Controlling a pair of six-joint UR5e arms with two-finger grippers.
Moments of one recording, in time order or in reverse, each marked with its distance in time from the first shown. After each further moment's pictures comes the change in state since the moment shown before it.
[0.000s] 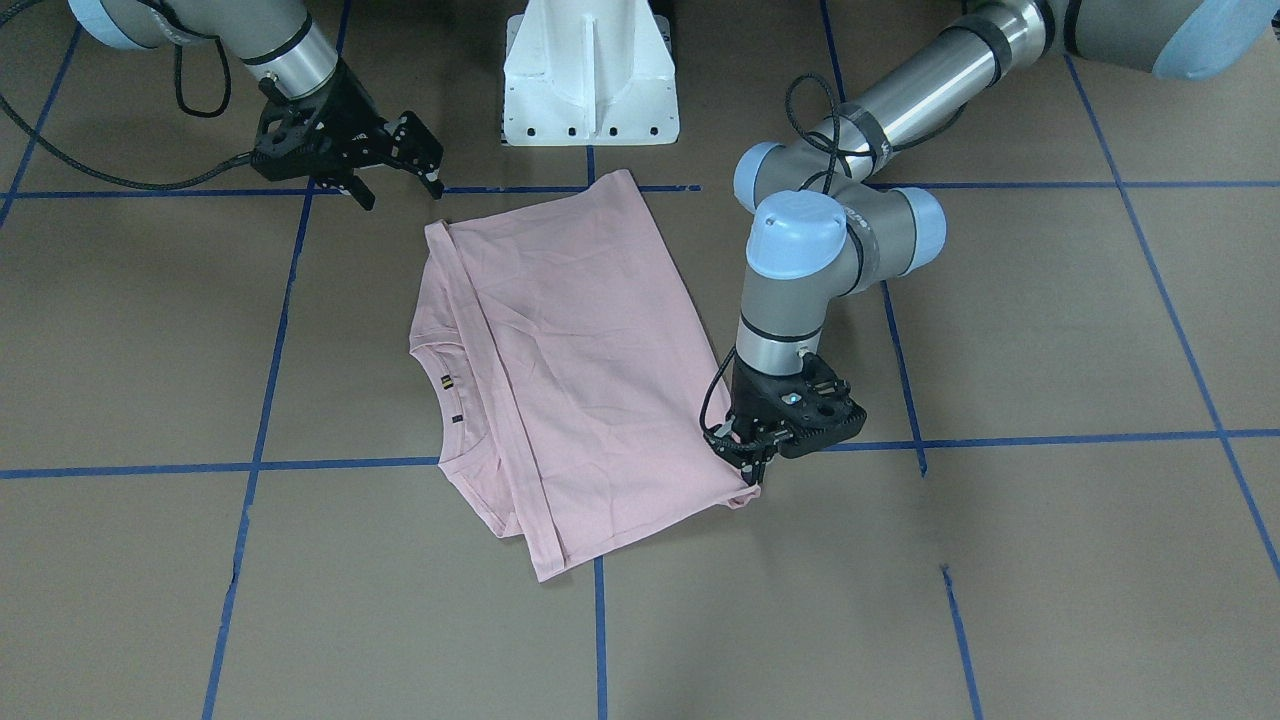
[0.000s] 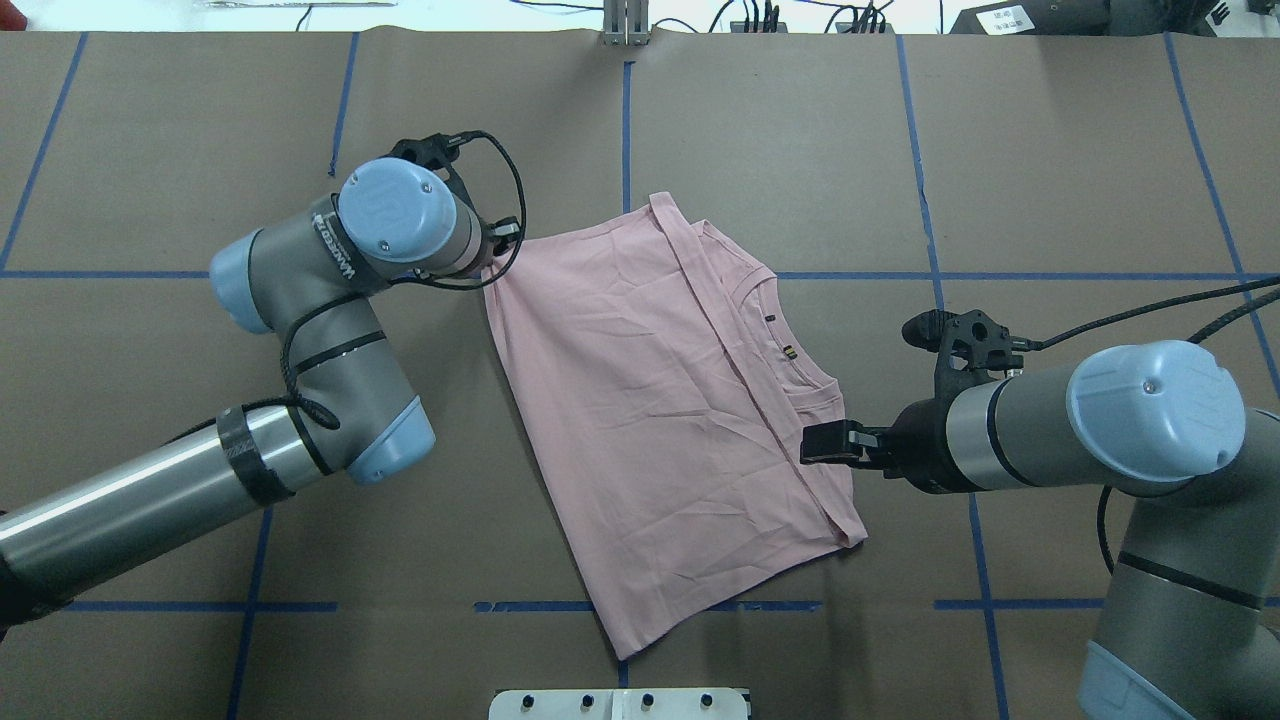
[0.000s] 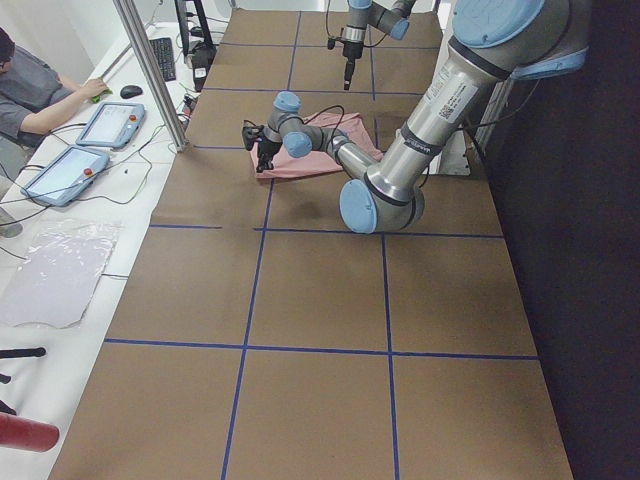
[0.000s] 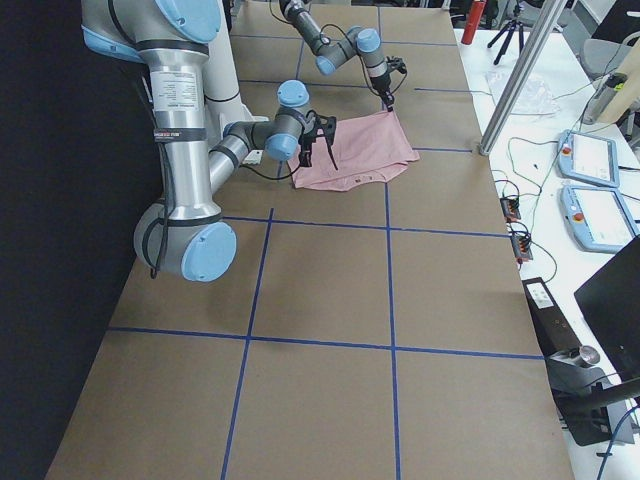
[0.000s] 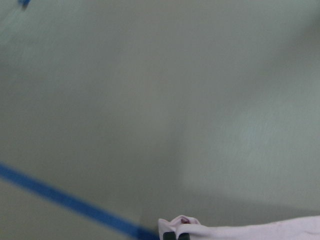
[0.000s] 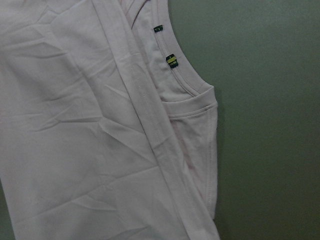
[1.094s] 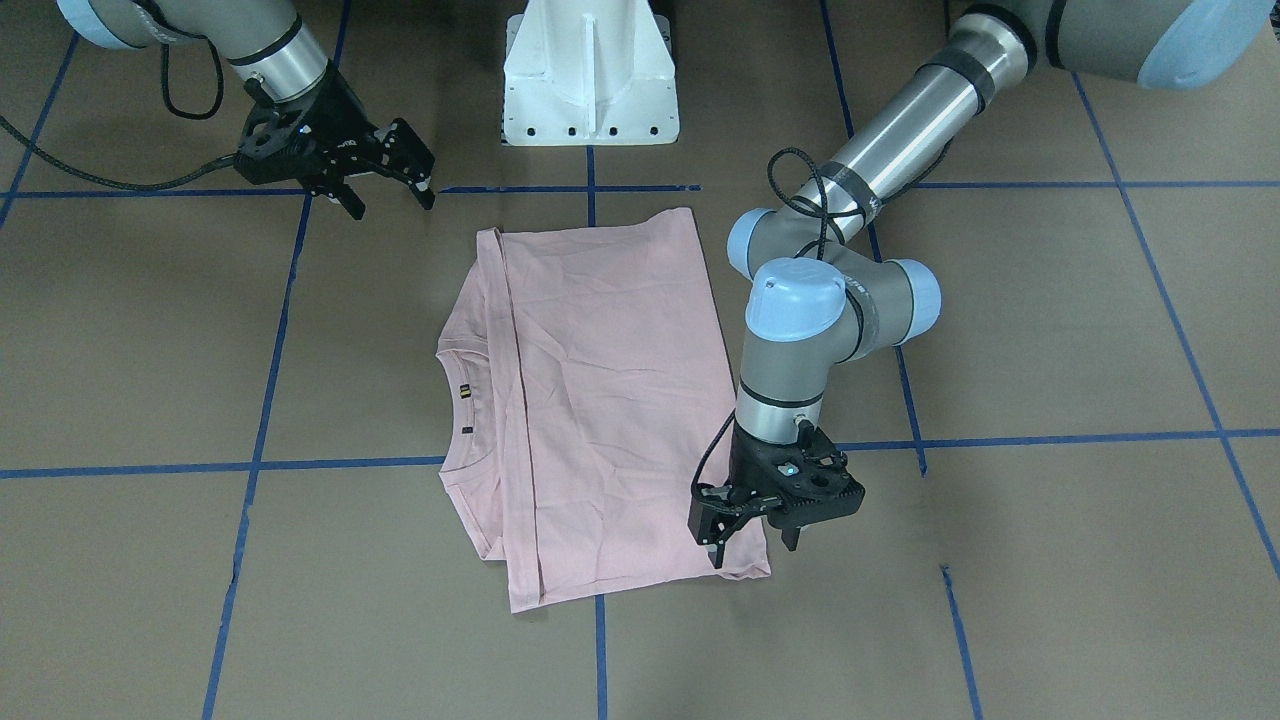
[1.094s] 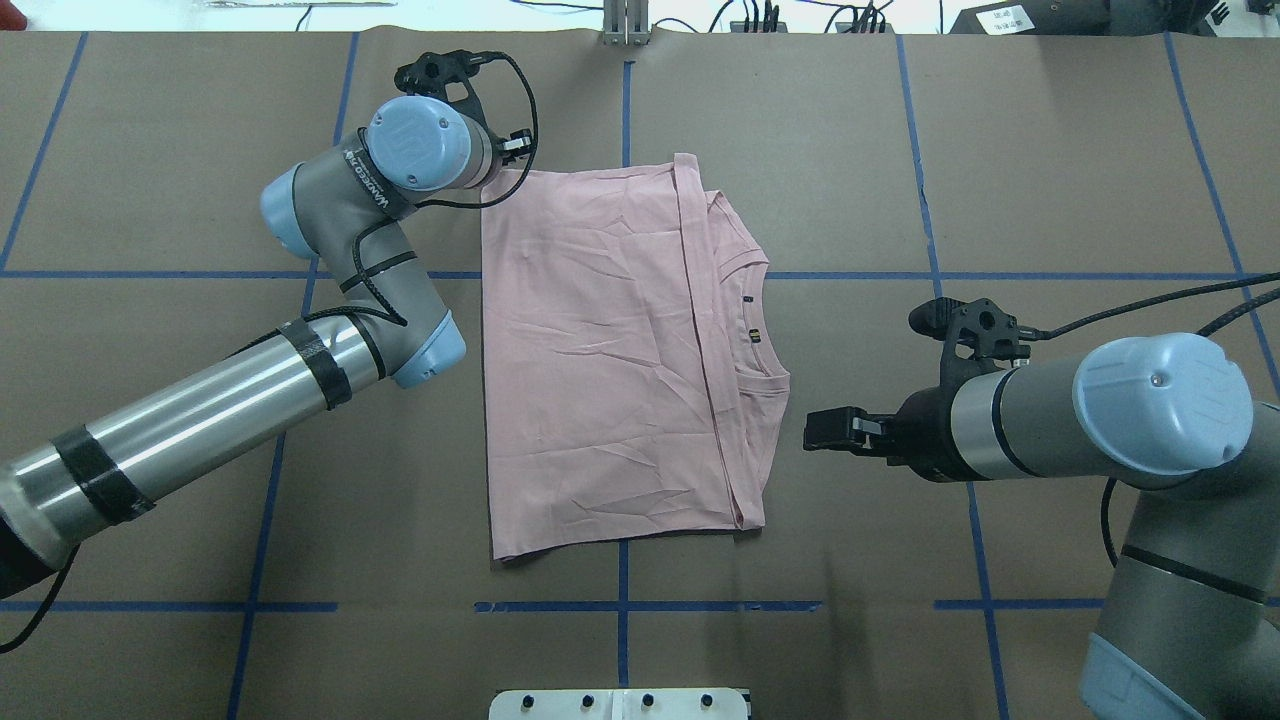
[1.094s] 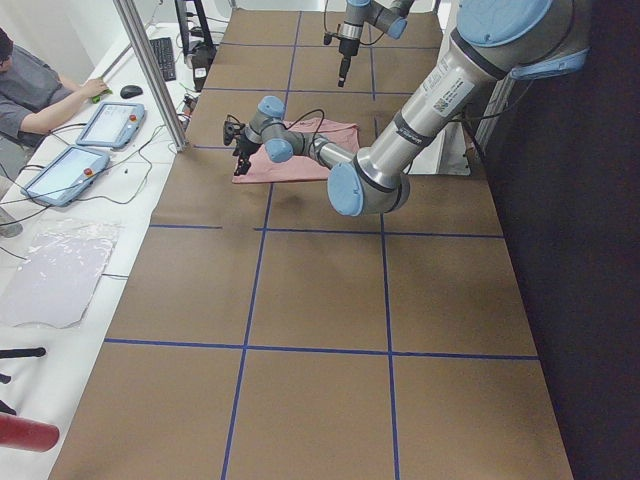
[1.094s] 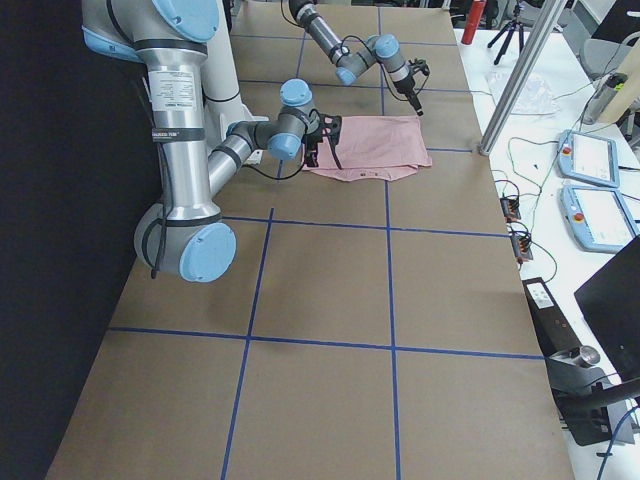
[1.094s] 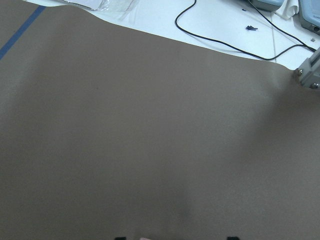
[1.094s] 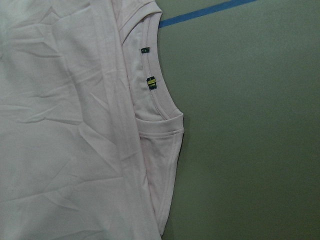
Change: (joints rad) left arm -0.028 -0.071 0.155 -0.173 0.041 0.121; right arm 0.040 0.003 -0.002 -0.004 -0.022 -0.001
